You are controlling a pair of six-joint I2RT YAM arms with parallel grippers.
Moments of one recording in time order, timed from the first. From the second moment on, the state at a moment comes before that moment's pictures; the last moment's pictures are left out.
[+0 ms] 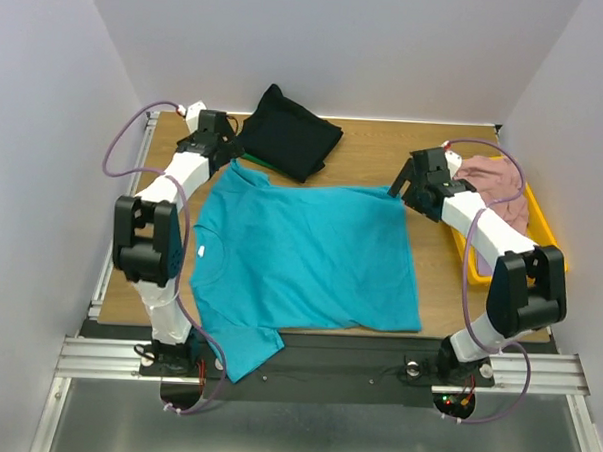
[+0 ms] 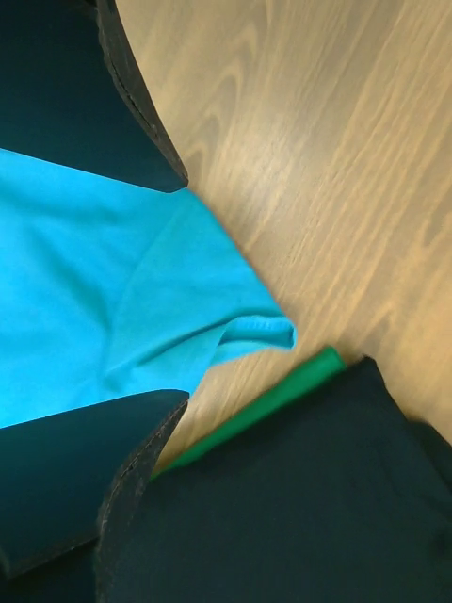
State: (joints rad) left arm -0.15 1.87 1.45 -0.29 -0.33 -0.57; right arm 0.25 1.59 1.16 -0.48 0.34 0.69
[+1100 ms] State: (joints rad) left arm -0.15 1.70 1.08 -0.09 -0.15 -0.58; right arm 0.25 2.03 1.44 -0.35 0.04 0.45
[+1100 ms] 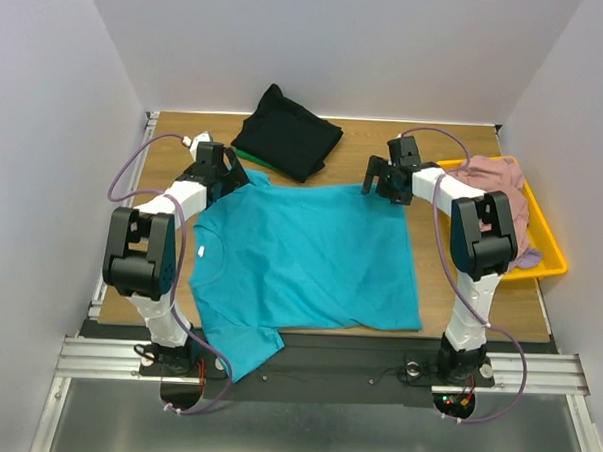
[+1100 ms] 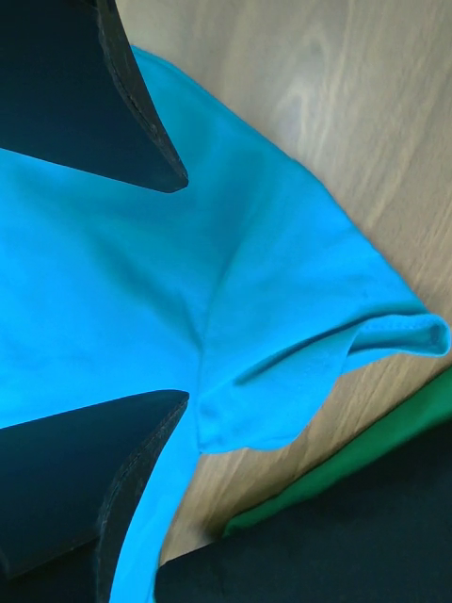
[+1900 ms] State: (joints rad) left arm -0.13 2.12 1.51 -0.17 -0.17 -0.58; right arm 0.24 2.13 1.57 -0.32 0.11 0.41
